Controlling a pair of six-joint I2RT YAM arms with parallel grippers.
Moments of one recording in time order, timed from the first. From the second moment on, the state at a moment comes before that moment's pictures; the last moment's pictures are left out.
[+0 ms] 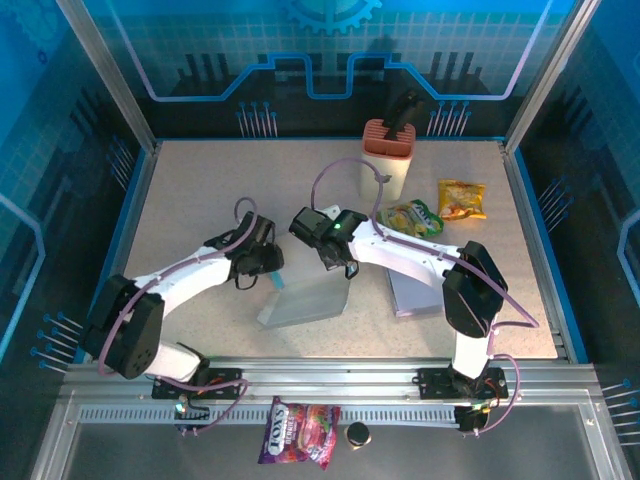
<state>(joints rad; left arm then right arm) -0.39 1.41 0.78 -0.38 0.03 -0.67 0.92 1.83 1.52 -1.04 0.52 0.54</state>
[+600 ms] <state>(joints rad) -0.36 1.41 0.70 -0.31 0.14 -0.66 0.92 1.84 1.53 -1.05 0.52 0.54</state>
